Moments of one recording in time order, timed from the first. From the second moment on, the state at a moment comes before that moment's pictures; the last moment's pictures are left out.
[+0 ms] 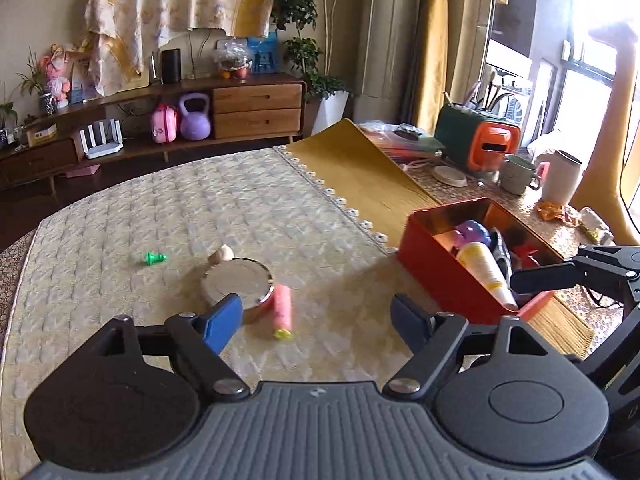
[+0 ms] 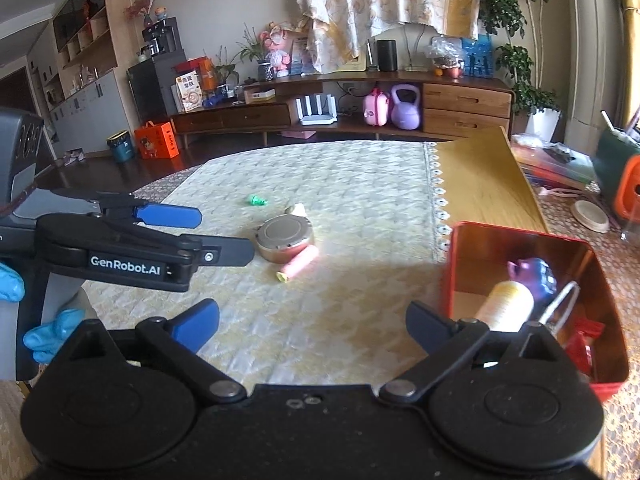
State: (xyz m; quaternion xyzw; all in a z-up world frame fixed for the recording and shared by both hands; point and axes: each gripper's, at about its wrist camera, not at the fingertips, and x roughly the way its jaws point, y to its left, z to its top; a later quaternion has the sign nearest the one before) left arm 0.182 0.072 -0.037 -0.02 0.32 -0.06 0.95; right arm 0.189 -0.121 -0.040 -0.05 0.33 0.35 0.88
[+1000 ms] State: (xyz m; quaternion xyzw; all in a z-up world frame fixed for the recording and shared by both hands) left arm 0.302 0.122 -0.109 -0.07 0.38 0.02 0.92; right arm 0.266 -0.019 -0.112 -0.07 0.37 0.33 0.86
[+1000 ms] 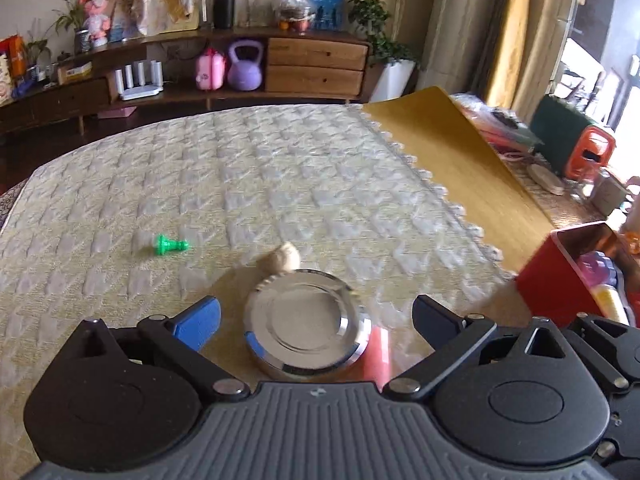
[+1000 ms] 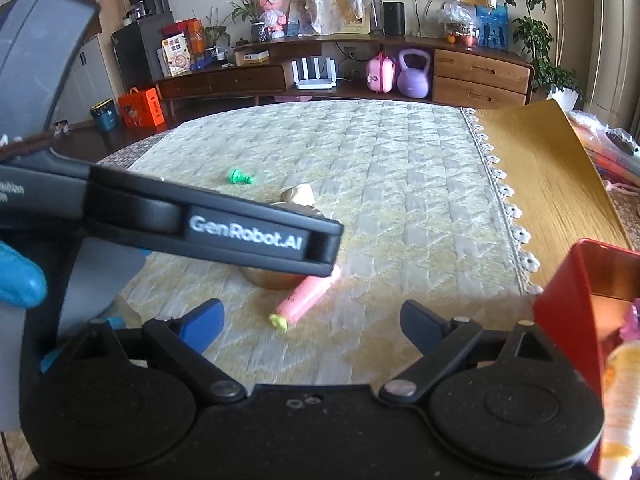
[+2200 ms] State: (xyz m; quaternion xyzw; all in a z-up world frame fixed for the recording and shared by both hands) left arm 0.311 0.119 -0.139 0.00 0.39 0.01 0.92; right arm 0.278 -0.014 -0.128 -0.13 0.36 0.33 0.86
